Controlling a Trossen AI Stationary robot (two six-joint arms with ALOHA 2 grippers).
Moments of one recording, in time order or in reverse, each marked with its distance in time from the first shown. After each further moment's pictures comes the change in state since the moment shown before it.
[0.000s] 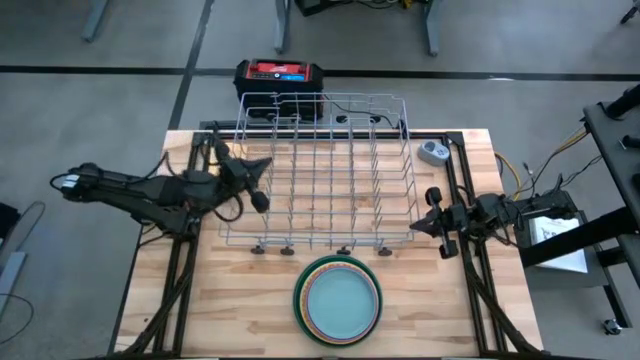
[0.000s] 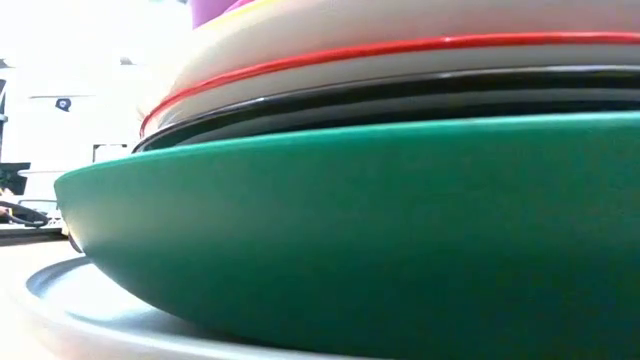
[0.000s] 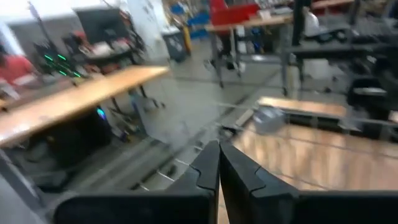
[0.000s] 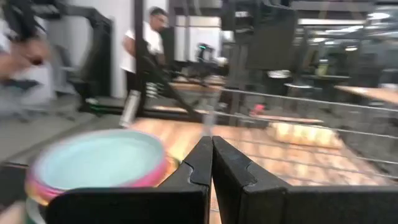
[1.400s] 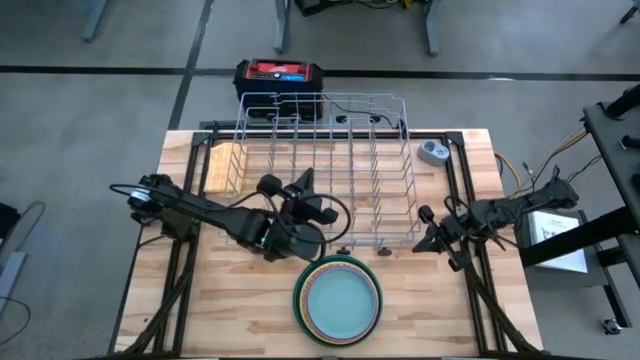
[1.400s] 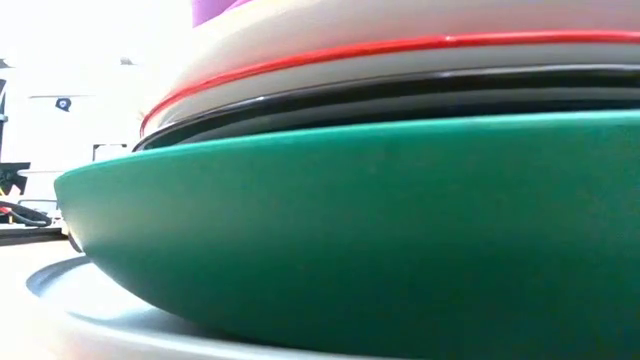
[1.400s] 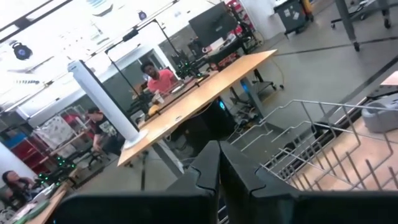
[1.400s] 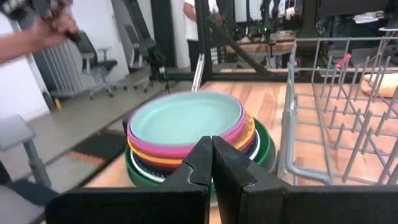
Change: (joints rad) left arm -0.135 0.759 0.704 -0.280 -0.702 -0.022; right arm 0.107 0.111 0.000 -0.076 -0.137 0.128
